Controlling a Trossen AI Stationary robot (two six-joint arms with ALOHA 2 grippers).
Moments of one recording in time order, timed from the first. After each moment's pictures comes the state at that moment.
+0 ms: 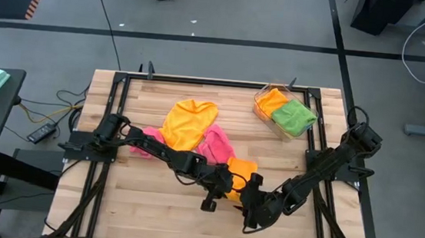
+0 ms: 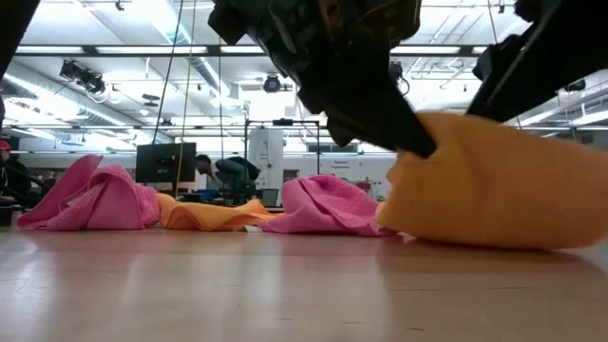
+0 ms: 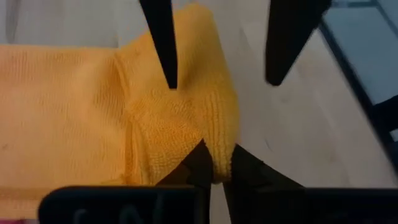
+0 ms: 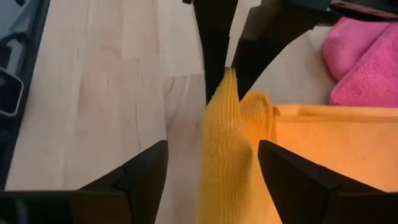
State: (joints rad) left arm -0.26 2.07 1.43 -0.12 0.11 -0.12; right arm 0.68 1.65 0.94 -0.25 0.53 0.68
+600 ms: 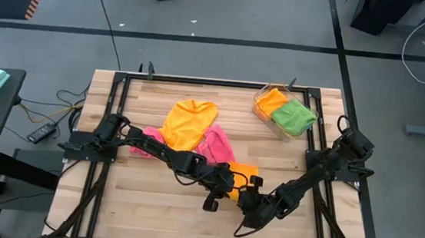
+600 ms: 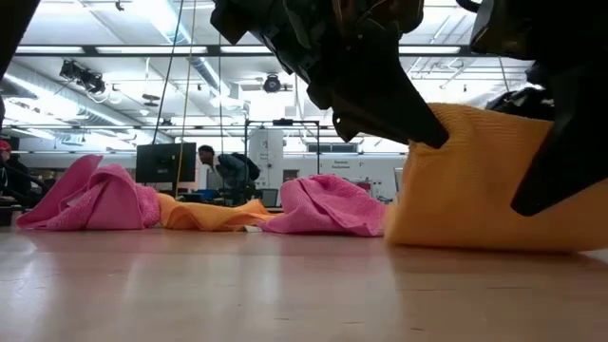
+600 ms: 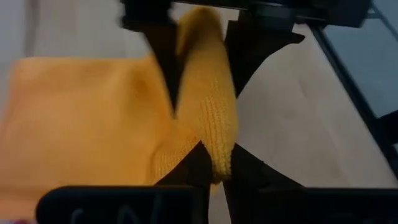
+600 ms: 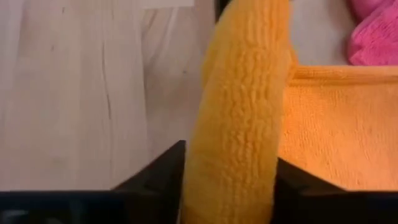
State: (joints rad) left arm -0.26 2.07 1.43 -0.07 0.08 -0.12; right arm 0.68 1.77 0.93 -0.29 0.48 0.70
